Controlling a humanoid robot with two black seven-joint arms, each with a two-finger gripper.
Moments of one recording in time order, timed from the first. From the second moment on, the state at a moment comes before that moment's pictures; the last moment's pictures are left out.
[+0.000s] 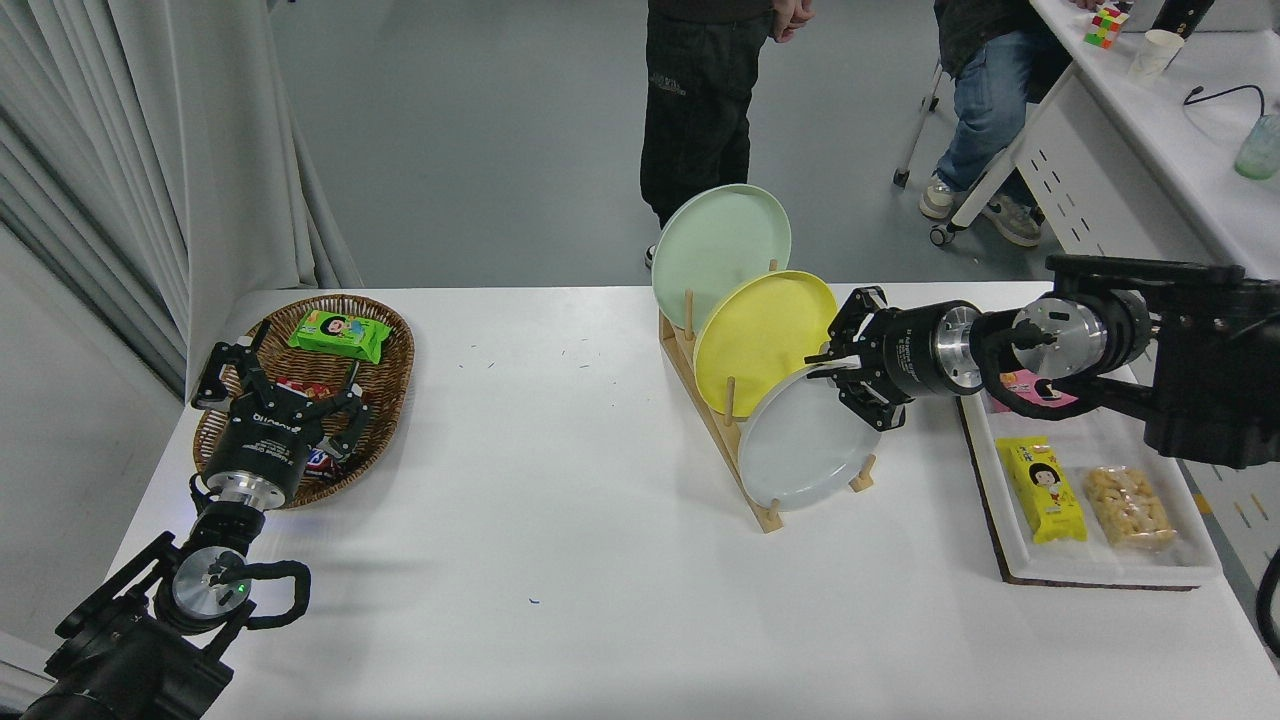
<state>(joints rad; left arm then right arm) -0.40 0.28 -1.19 -0.62 0.14 -0.57 -0.39 1.46 -0.46 -0.48 1.03 0.66 0.08 -0.24</state>
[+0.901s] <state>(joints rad) -0.40 0.28 -1.19 -0.62 0.14 -0.57 -0.39 1.46 -0.46 -0.47 1.03 0.66 0.08 -0.25</state>
